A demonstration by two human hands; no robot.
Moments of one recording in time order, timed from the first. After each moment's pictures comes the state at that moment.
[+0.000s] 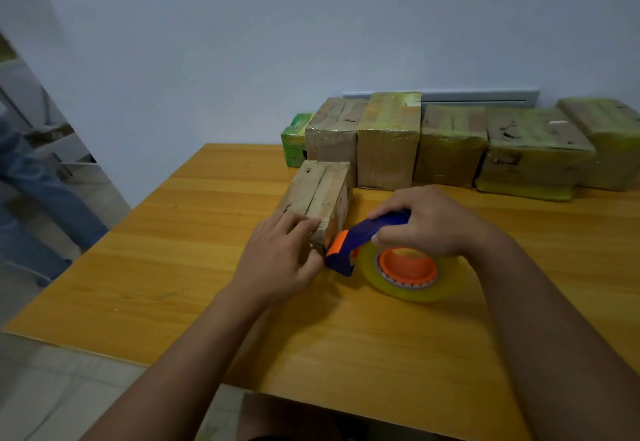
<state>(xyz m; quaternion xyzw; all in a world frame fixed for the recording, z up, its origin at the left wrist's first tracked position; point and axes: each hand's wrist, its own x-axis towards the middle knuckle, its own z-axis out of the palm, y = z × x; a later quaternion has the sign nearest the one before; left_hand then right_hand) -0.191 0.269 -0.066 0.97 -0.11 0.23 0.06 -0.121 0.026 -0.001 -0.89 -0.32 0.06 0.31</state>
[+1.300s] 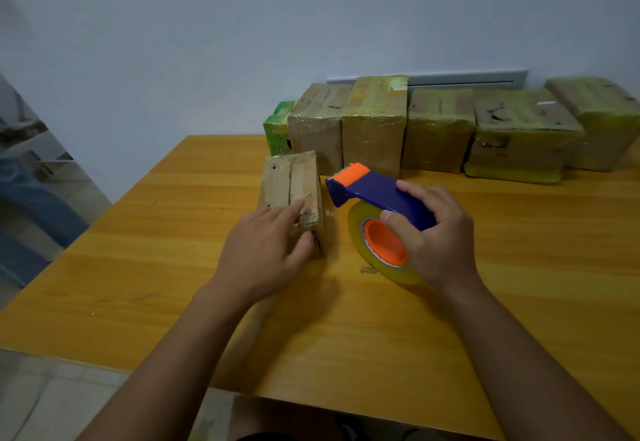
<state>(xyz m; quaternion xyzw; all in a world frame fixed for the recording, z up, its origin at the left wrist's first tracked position) -0.193 0.254 -0.049 0.97 -0.07 0.20 0.07 -0.140 0.021 -0.075 -0.80 -0.14 -0.23 0.54</state>
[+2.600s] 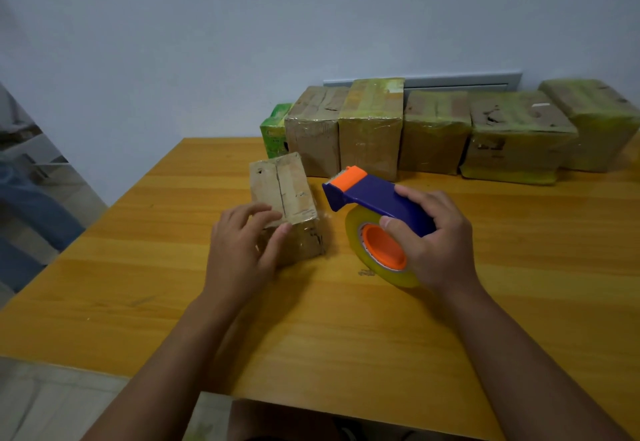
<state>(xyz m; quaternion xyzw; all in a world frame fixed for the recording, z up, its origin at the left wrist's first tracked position) -0.187 0.280 -0.080 0.92 -0.05 0.34 0.19 -0.142 0.018 -0.078 -0.79 -0.16 -0.23 0.55</state>
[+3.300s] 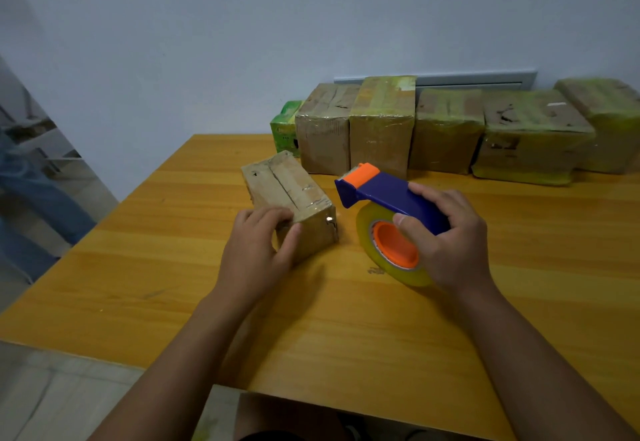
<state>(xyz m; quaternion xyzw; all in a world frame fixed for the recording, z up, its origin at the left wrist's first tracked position) -0.191 0.272 -0.075 0.93 -0.02 0.29 0.21 -0.142 0.017 -0.077 -0.78 -0.15 -0.23 0.56</state>
